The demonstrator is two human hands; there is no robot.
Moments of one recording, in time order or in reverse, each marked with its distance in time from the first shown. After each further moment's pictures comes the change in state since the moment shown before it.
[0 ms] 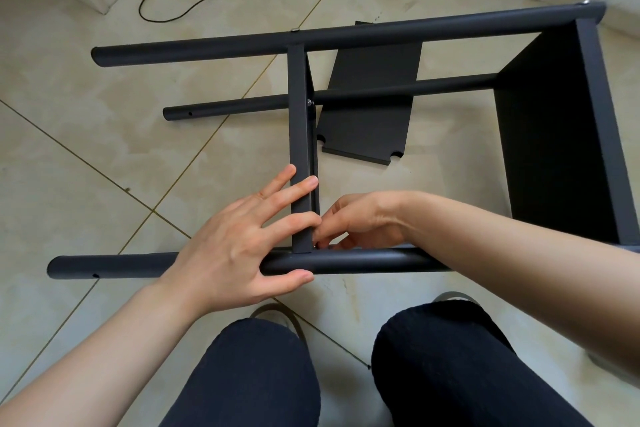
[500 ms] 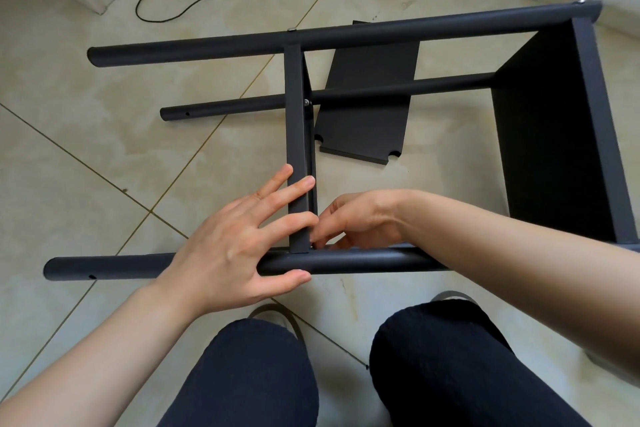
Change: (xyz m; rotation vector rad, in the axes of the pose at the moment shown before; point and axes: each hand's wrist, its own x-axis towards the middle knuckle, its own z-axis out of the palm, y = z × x) left_hand 0.000 0.000 0.000 0.007 -0.001 -0.001; right_hand -0.001 0.001 -0.002 0.030 -0.039 -0.018
